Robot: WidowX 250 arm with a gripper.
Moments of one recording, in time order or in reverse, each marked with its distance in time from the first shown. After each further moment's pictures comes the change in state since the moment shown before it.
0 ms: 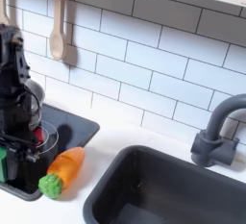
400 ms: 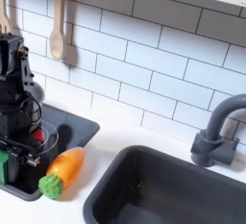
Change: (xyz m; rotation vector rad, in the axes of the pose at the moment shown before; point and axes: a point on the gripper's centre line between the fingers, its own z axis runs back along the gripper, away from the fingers) arm 0.009 0.004 -0.024 0.025 0.039 0.001
